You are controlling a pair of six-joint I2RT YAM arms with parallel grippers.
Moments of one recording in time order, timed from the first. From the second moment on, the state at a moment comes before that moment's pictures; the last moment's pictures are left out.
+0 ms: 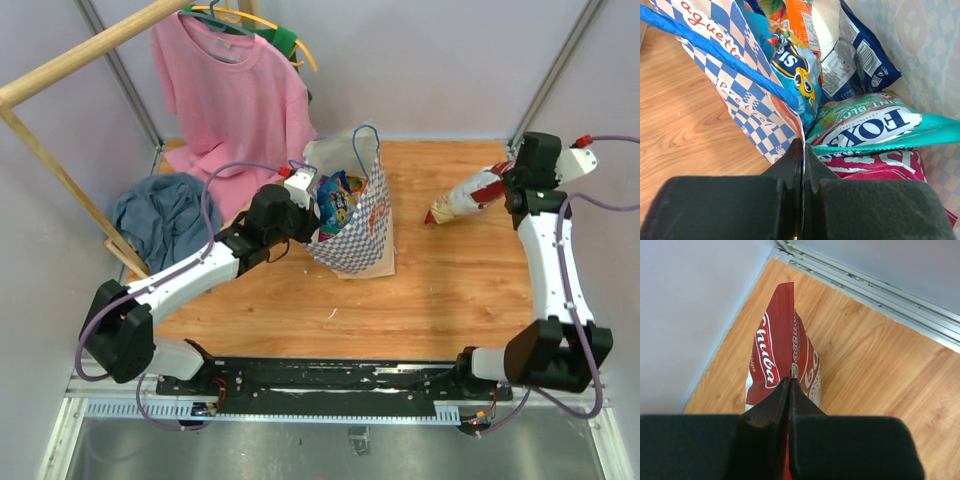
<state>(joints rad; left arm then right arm) -0.66 1.37 0.94 0.00 0.03 -0.22 -0.13 1.28 1.29 -0.51 0.44 0.78</state>
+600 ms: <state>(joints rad) -0.66 1.38 0.93 0.03 0.04 -0.22 0.05 1.43 1.51 -0.60 0.82 0.87</state>
